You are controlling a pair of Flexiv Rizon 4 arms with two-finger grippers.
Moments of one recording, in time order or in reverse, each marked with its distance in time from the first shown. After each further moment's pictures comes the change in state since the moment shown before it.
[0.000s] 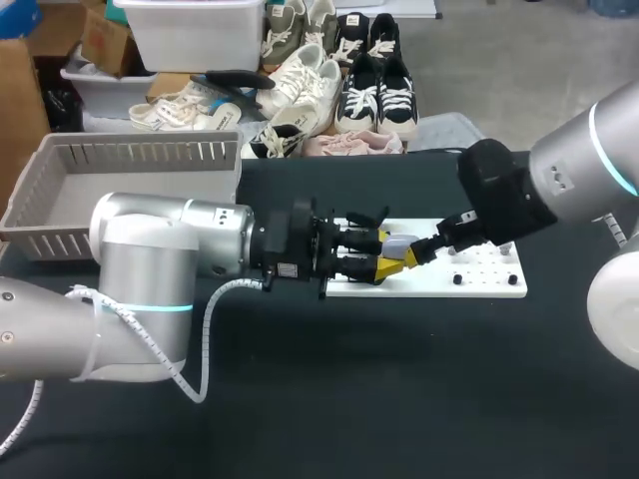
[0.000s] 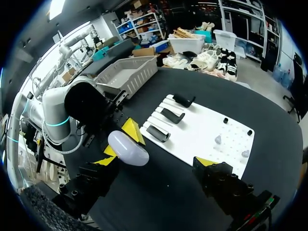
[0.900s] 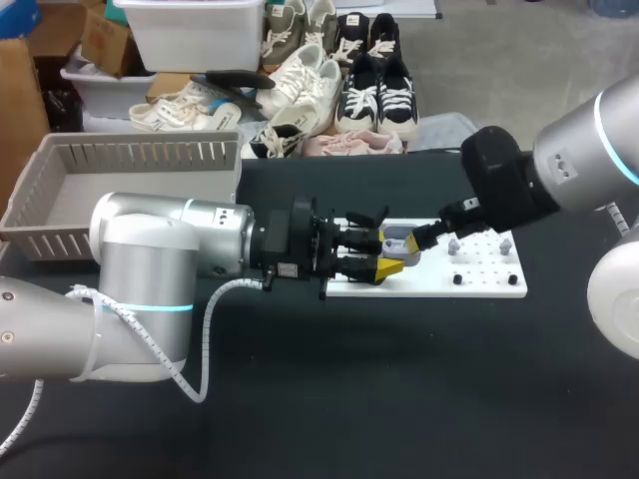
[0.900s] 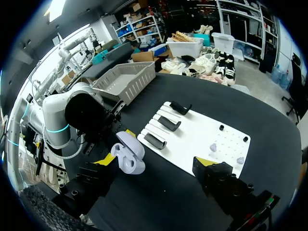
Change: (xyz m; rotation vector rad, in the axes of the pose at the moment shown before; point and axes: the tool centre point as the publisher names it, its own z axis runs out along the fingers) left arm 0.000 0.000 0.000 0.000 0.000 0.000; right arm -0.018 -0.007 -0.008 0.010 -0.036 0.002
